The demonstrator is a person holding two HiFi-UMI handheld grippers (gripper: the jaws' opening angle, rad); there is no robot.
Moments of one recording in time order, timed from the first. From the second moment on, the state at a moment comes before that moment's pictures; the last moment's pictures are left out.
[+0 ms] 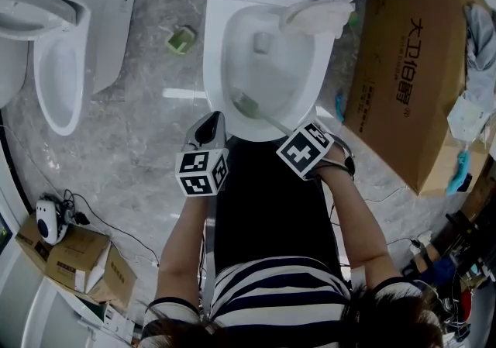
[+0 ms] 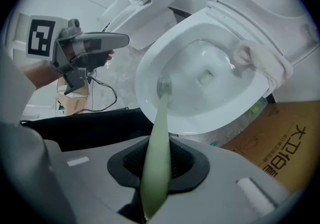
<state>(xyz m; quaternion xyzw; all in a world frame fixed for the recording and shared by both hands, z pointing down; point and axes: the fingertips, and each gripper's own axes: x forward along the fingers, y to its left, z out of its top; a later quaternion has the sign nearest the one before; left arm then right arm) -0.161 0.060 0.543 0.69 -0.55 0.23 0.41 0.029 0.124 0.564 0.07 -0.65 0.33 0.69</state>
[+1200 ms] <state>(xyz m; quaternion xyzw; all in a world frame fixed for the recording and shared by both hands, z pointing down) -0.155 0.034 0.538 0.69 -0.55 0.22 0.41 -0.019 -0.007 0.590 0.24 -0.72 0.35 0.55</state>
